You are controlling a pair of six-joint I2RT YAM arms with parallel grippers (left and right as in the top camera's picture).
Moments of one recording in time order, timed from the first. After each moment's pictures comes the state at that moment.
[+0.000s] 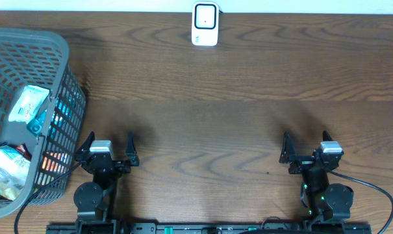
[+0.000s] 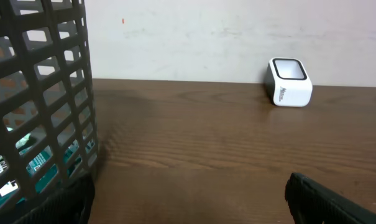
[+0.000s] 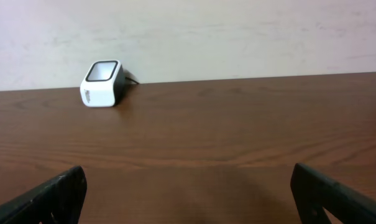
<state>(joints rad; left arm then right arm) 0.02 0.01 0.02 -0.11 0.04 -0.03 0.01 0.01 0.01 -0.07 -0.05 0.10</state>
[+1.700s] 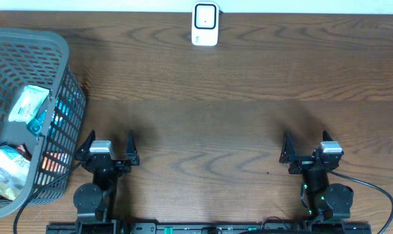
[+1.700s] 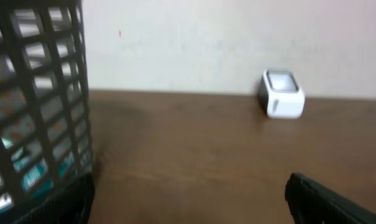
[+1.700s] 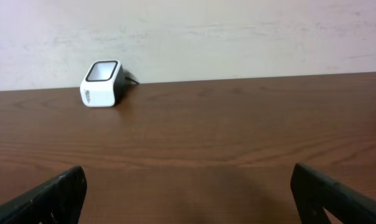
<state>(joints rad) 0.02 0.01 0.02 -0.05 0.05 -0.05 0.01 0.01 0.01 -0.07 -0.05 0.10</state>
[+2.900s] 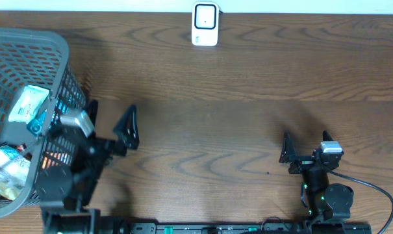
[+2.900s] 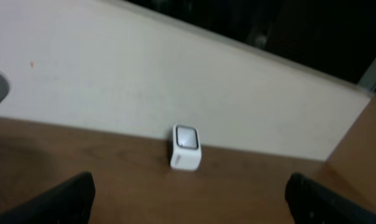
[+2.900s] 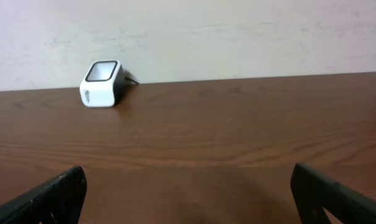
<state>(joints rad) 0.02 0.48 0.63 -0.14 0.31 -0.36 0.01 0.01 0.01 -0.07 -0.05 0.10</state>
